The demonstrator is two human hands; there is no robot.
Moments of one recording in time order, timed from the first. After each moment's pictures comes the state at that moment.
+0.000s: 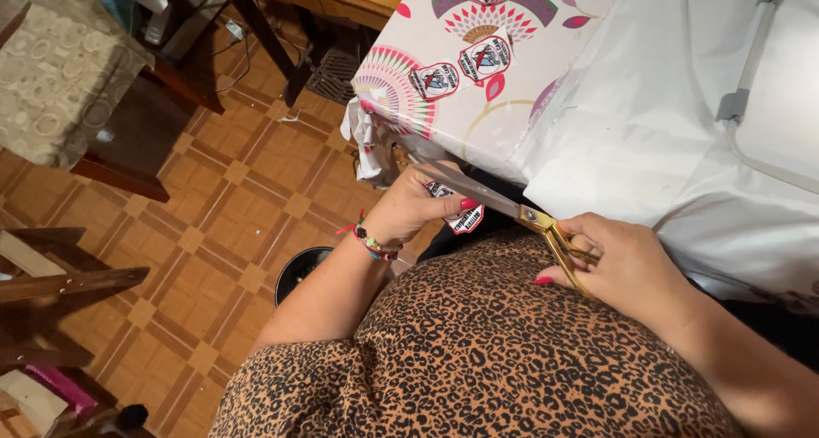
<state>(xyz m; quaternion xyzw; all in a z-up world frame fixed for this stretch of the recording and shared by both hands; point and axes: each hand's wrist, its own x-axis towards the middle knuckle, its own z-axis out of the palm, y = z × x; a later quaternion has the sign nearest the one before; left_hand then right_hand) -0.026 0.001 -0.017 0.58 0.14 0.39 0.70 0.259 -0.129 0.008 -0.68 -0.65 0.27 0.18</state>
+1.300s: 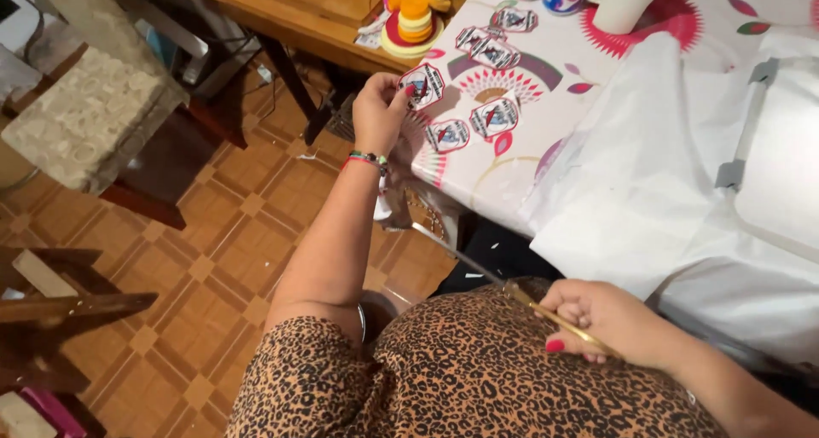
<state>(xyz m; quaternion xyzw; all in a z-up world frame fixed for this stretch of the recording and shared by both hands) -0.048 0.200 -0.018 0.62 0.57 0.49 0.23 0.254 -0.108 0.029 -0.62 -0.47 0.62 0.07</state>
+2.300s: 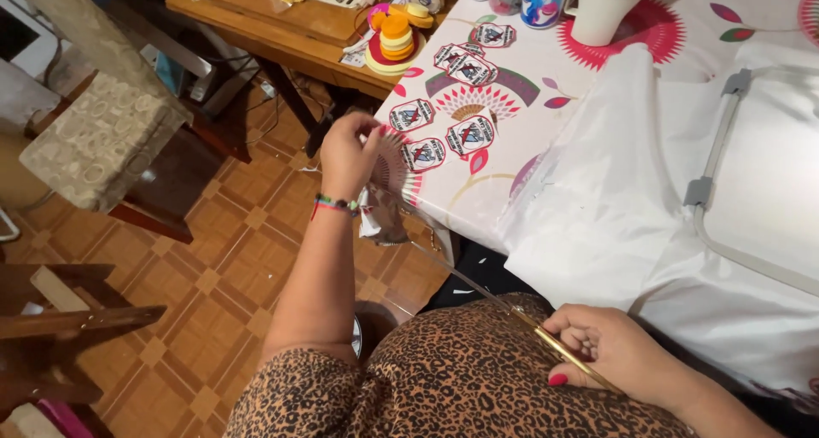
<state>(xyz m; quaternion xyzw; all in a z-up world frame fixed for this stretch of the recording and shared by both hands) -0.045 0.151 0.018 0.72 0.58 0.36 0.11 0.314 -0.126 -0.029 -0.50 -0.57 0.60 0.25</state>
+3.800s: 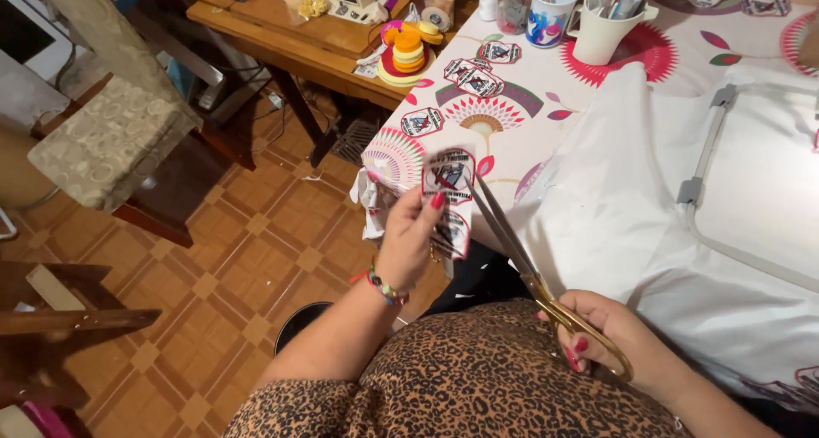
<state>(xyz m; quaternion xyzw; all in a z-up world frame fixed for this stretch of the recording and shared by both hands) 0.013 0.017 0.011 0.62 0.30 0.54 0.48 0.300 -0.128 0.006 -0.43 -0.49 0.68 0.35</state>
